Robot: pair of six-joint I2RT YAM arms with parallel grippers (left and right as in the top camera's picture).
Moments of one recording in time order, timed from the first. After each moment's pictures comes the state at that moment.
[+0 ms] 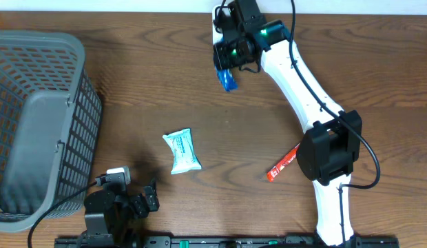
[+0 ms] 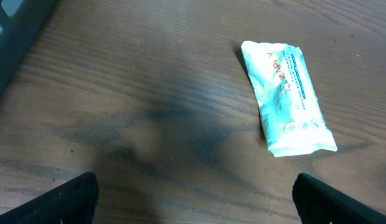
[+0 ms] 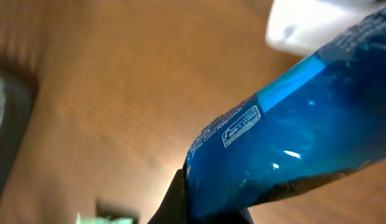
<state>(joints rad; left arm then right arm) 0.03 0.04 0.28 -0.98 0.13 -0.20 0.44 2.25 2.16 -0.90 -0.27 0.20</state>
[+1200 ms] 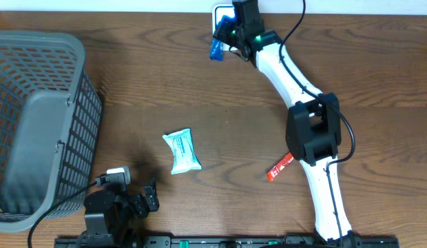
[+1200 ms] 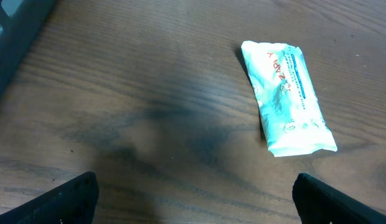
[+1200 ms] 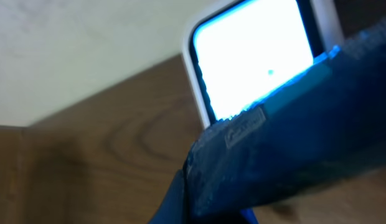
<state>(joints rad) 0.03 0.04 0.28 -0.98 0.13 -0.20 0.37 2.50 2.24 -0.44 -0.17 0.75</state>
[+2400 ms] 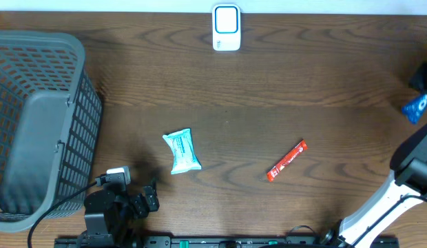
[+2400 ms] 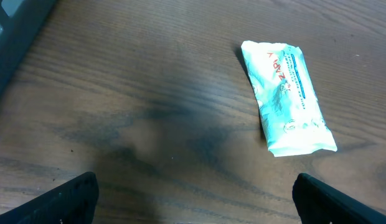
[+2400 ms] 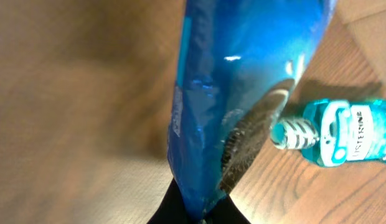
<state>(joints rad) 0.03 0.04 0.28 -0.98 0.13 -0.20 -0.54 2.18 1.92 -0.94 0.29 0.11</state>
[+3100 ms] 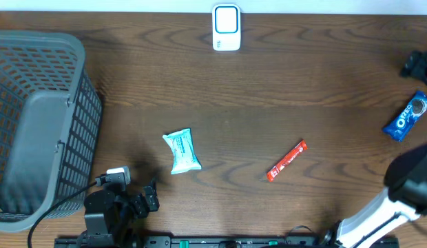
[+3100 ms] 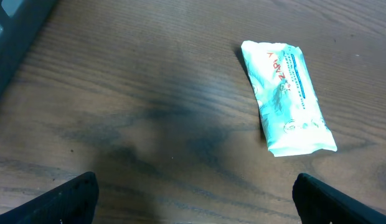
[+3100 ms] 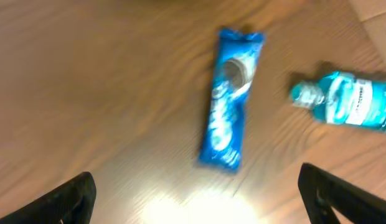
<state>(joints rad) 0.03 0.04 0.28 -0.98 0.13 -0.20 -0.44 1.95 2.03 -1.26 0.13 0.14</state>
